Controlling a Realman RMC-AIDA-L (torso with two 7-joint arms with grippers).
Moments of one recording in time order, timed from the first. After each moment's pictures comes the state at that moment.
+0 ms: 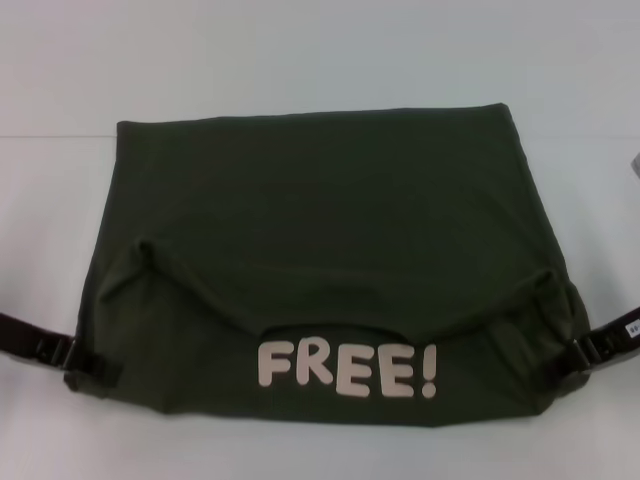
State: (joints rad) left arm -0.65 -1.87 0.75 0.66 2.49 1.62 -2.25; right arm 0.75 1.97 -0.80 -0.72 -2.58 -1.66 2.38
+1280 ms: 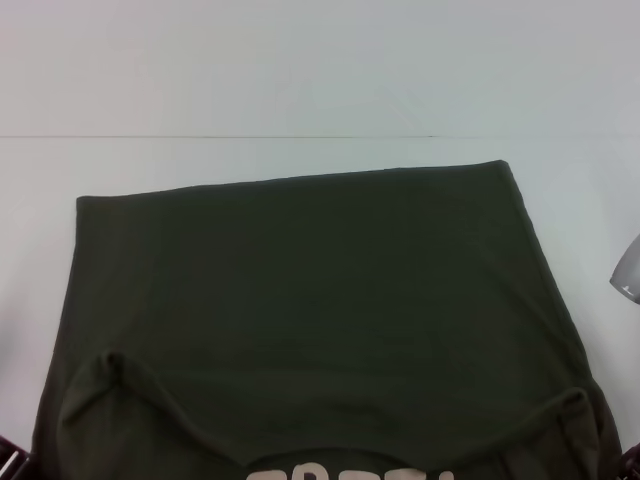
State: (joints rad) left arm -0.65 -1.87 0.75 0.68 2.62 2.00 -2.21; right arm 0.69 2.00 -0.95 -0.72 -2.60 -1.88 2.26
